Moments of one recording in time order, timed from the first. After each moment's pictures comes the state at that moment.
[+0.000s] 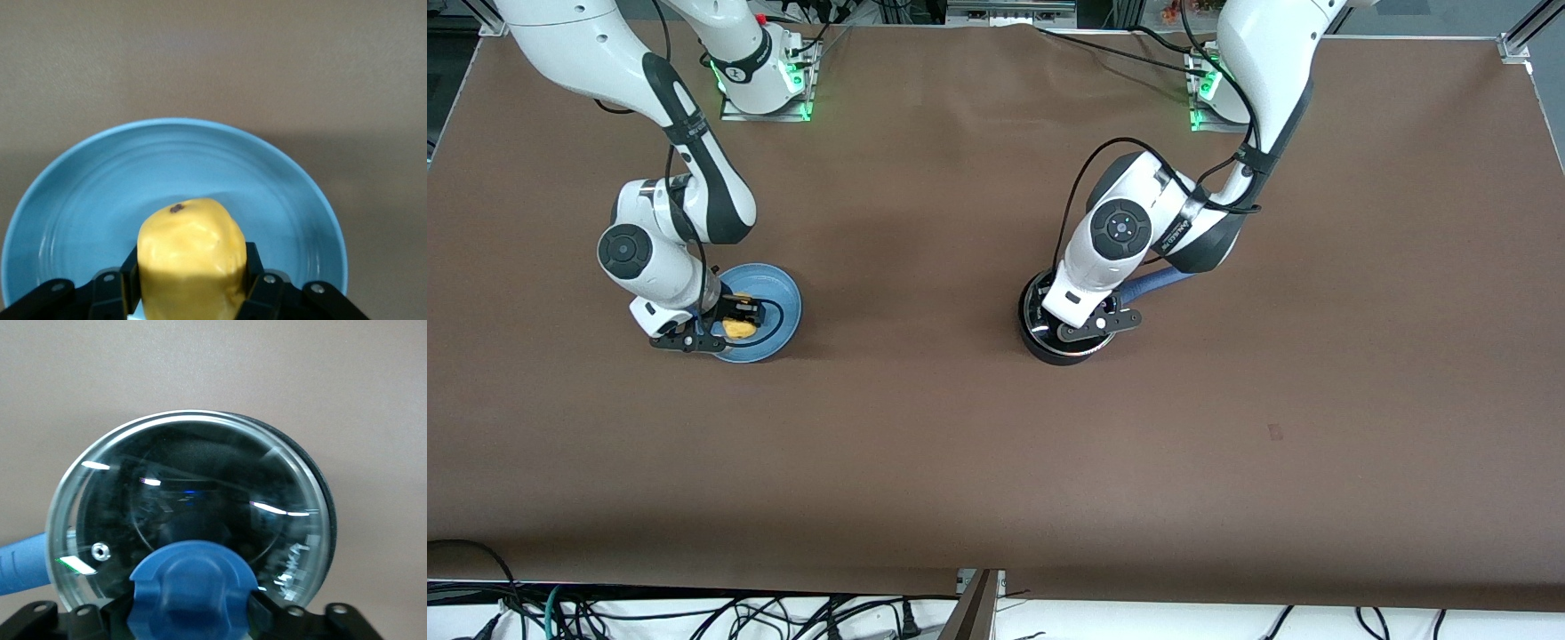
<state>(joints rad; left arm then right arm) -0.39 0.56 -0.25 -1.70 -0.02 2.17 -0.84 0.13 0.42 -0.04 -2.17 -0.02 2.55 0.16</state>
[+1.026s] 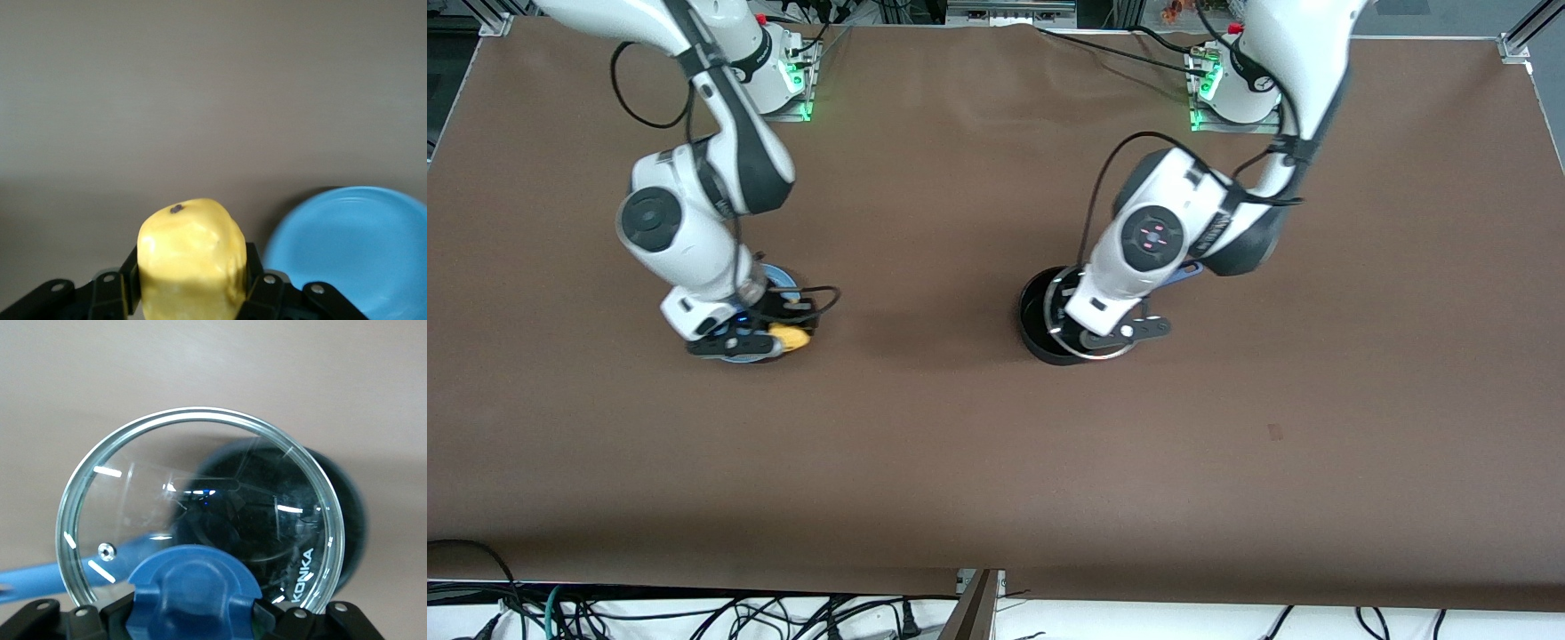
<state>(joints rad) -0.29 0.49 -0.23 -1.62 -0.02 1.92 -0.66 0.17 0.34 0.21 -1.90 -0.01 2.33 0.38</state>
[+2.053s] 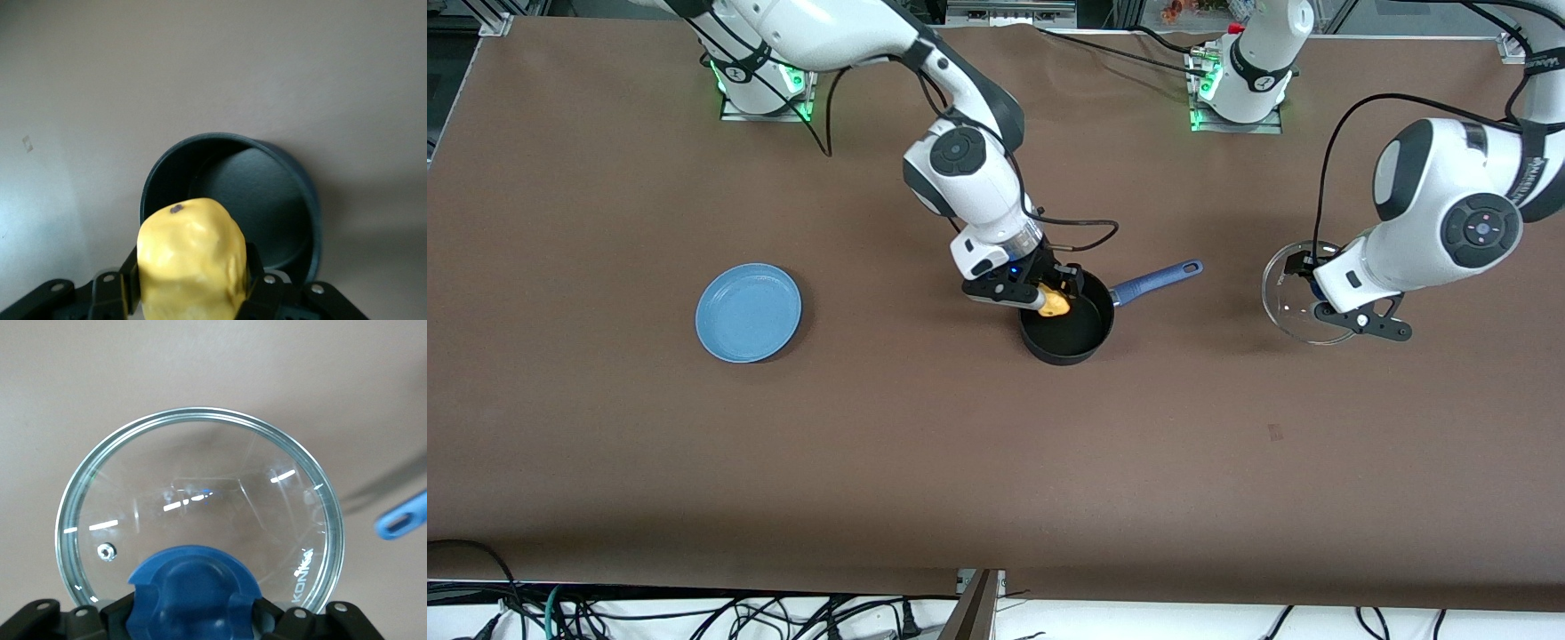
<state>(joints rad) 0.17 0.18 -0.23 -2.01 0.16 1.93 0.15 0.66 0.76 0.23 -1.45 -0.02 2.65 1.12</state>
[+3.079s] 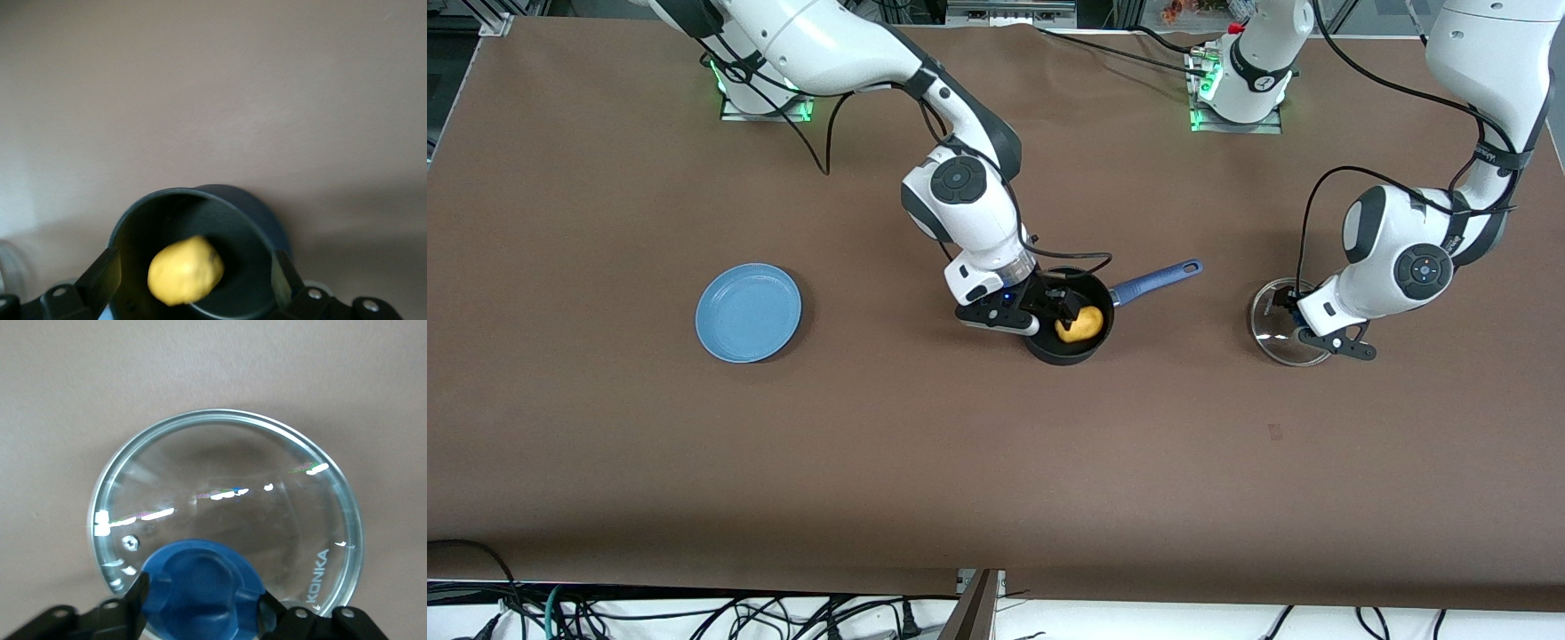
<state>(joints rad) 0.31 0.41 -0.24 -2.14 0.25 2.35 0.16 0.66 0.79 0.17 -1.32 -0.07 2.45 1.06</state>
